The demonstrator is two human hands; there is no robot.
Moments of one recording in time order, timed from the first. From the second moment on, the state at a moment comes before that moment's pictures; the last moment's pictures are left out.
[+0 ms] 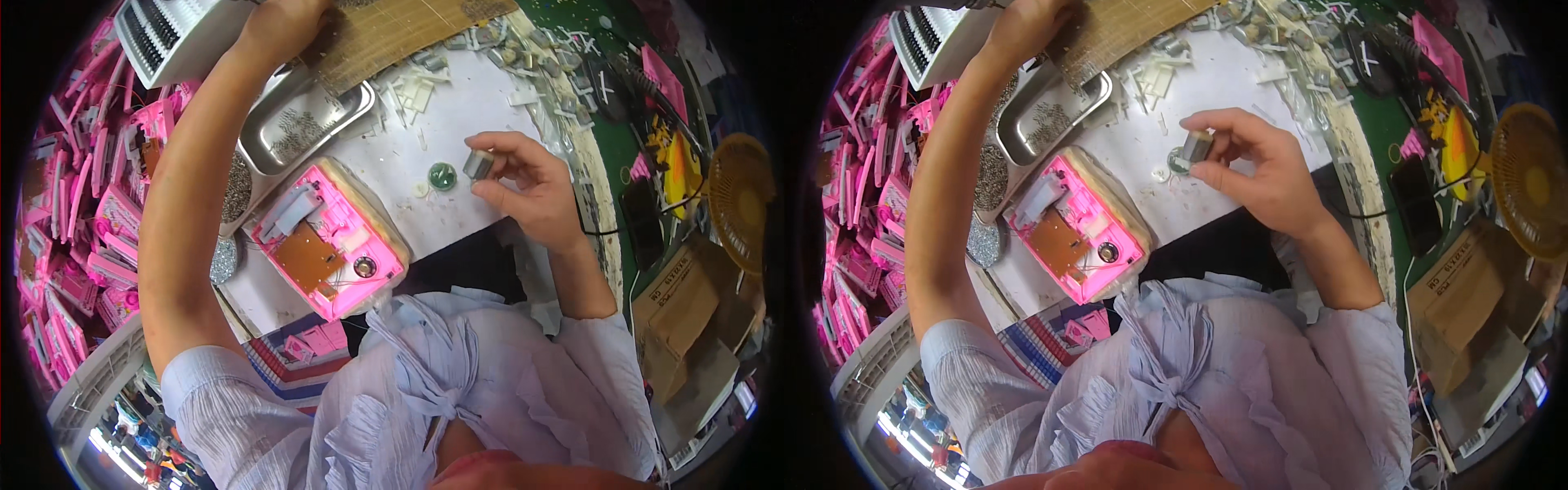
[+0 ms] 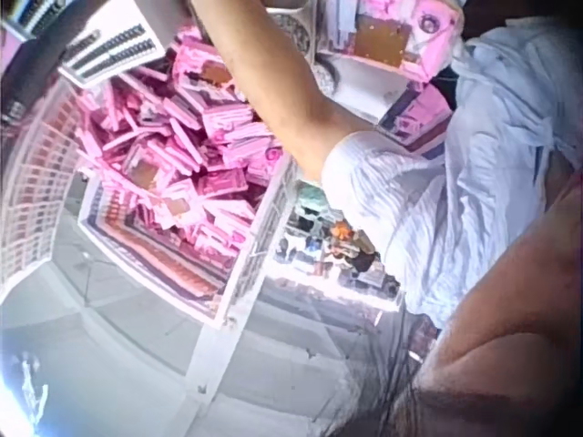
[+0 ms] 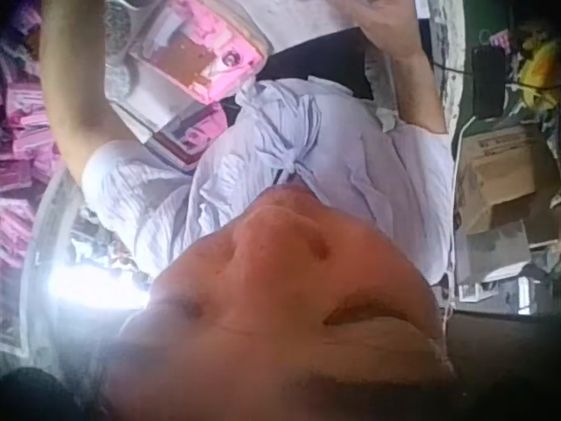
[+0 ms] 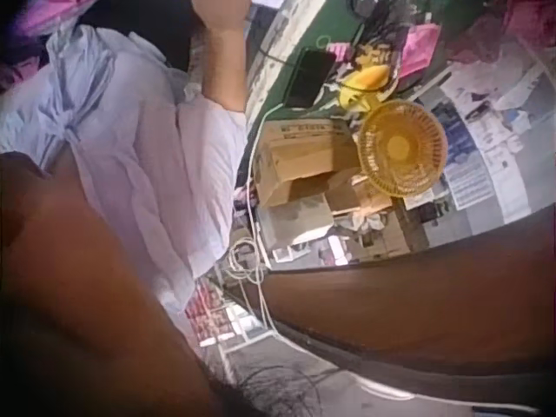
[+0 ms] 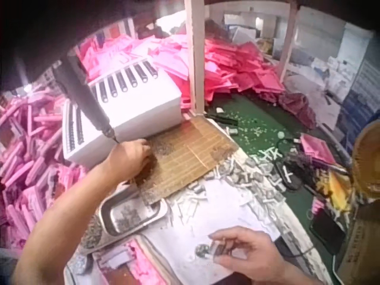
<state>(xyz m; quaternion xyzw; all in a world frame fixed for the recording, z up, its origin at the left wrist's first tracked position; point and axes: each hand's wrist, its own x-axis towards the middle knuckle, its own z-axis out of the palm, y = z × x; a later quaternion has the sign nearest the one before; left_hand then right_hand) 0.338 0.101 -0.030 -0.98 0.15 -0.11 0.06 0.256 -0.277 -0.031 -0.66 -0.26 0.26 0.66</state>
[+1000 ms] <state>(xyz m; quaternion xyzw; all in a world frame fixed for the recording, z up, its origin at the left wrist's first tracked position) 0.000 -0.048 -0.005 -0.61 -0.22 -0.04 -0.76 0.294 -0.246 -0.025 -0.77 -0.56 0.21 0.22</state>
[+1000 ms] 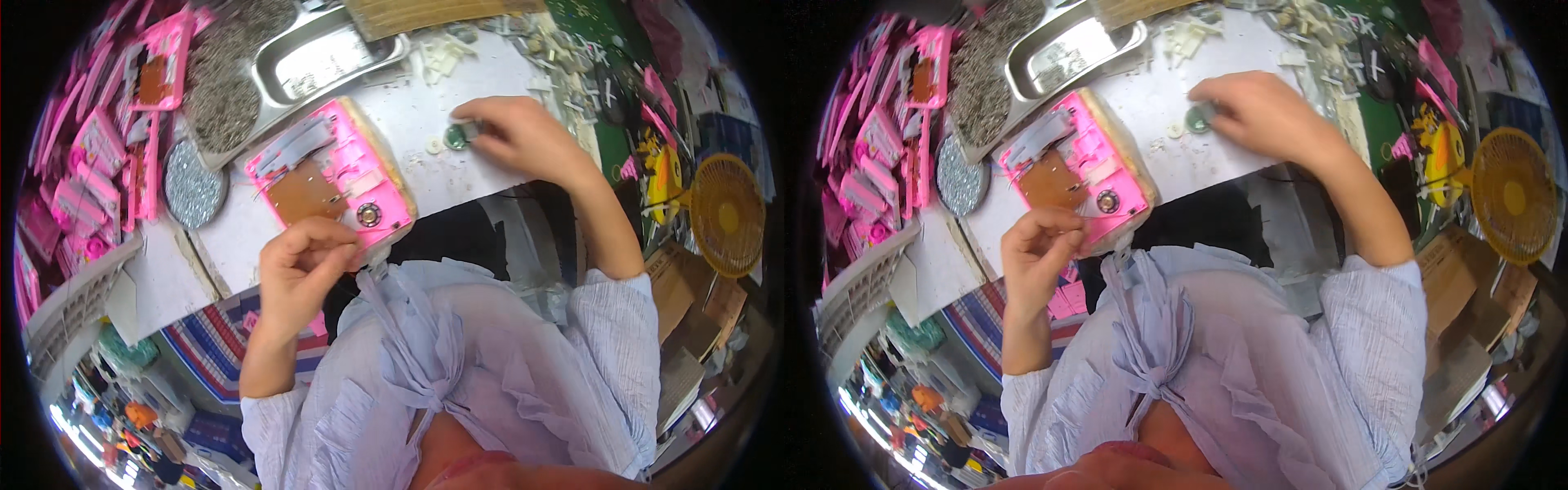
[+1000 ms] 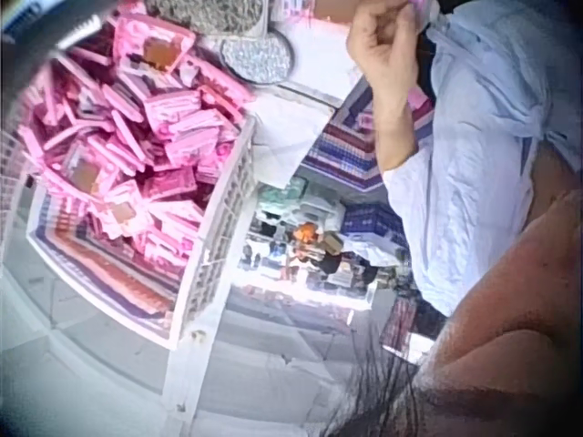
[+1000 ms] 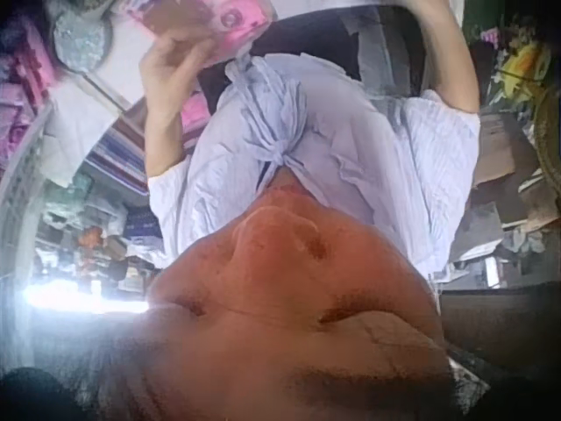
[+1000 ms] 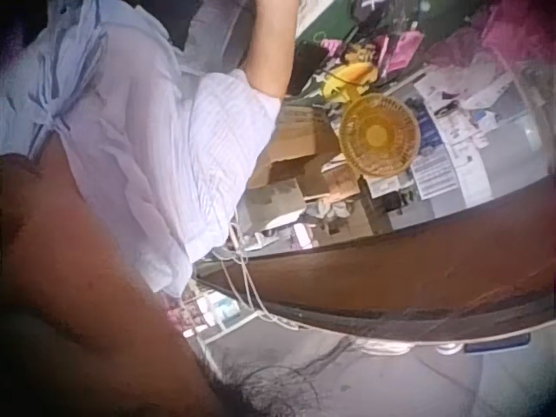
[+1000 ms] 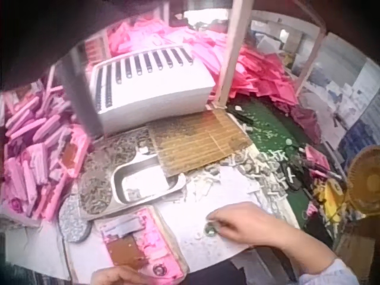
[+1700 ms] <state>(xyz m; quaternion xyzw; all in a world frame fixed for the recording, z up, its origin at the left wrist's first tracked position) 0.011 -0.088 -0.033 -0.47 -0.20 -0.21 -0.83 0.182 -0.204 -0.013 -0.43 -0.12 0.65 0.61</state>
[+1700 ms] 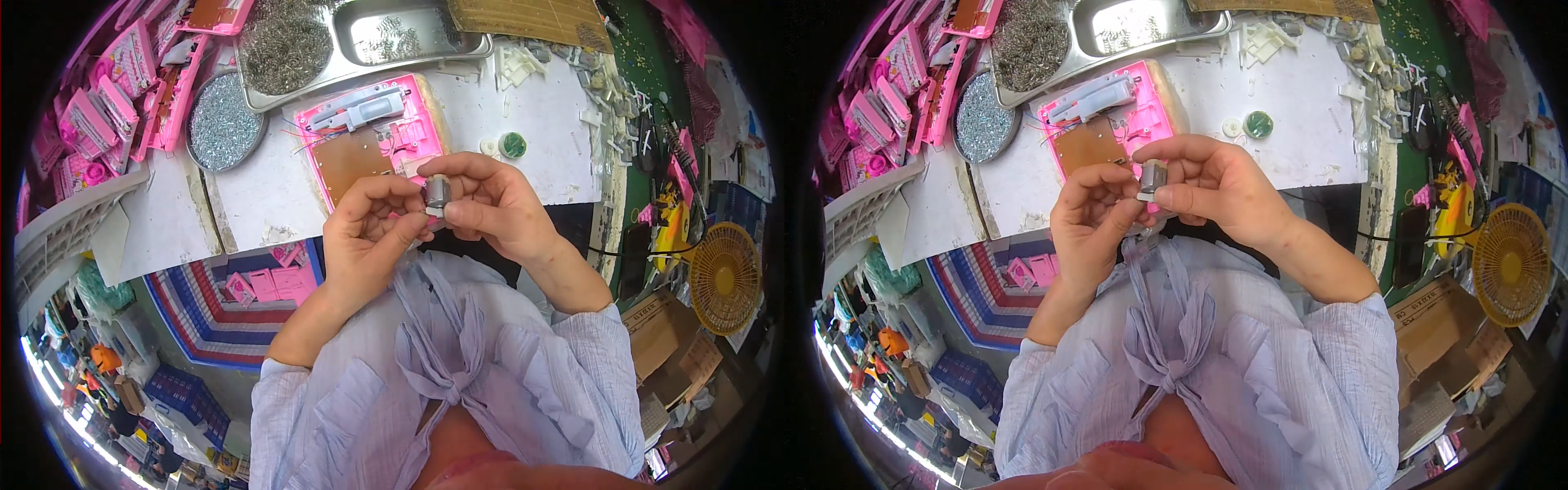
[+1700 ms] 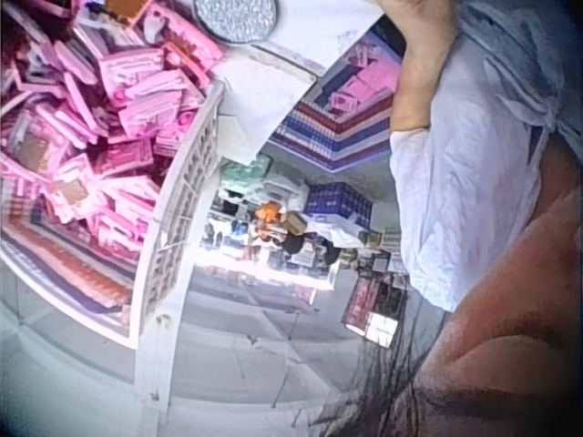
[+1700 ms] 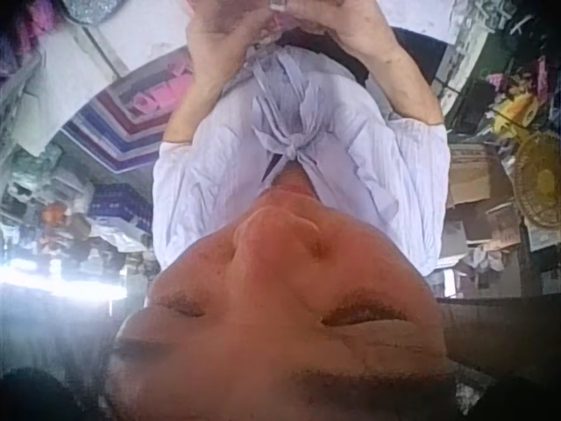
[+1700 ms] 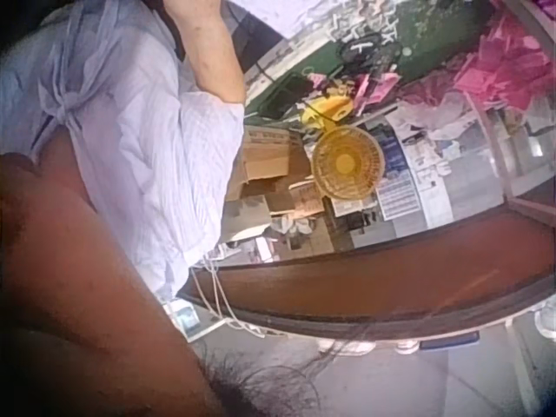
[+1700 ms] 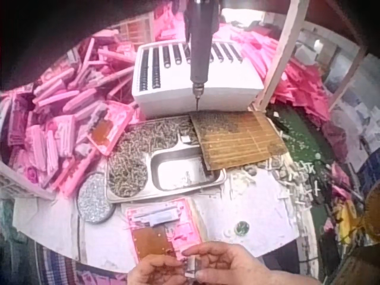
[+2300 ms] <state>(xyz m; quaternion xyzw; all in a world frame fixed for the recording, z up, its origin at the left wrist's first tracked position) 0.007 -0.072 -0.032 -0.83 -0.08 -0.32 -0.44 0.189 -0.201 0.000 -0.64 -0.51 0.36 0.45</state>
